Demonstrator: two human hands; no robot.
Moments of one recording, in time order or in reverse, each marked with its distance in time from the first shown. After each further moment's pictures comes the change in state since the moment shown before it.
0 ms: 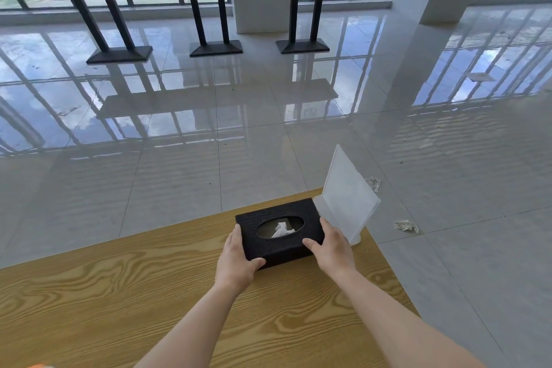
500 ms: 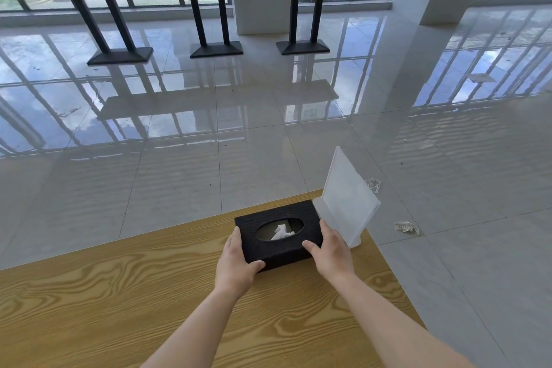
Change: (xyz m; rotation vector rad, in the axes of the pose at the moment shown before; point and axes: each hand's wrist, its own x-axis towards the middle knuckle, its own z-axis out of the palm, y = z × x) left_hand 0.001 -0.004 0.005 -0.021 0.022 0.010; right_hand -0.001 0.001 0.003 0.014 0.019 0.003
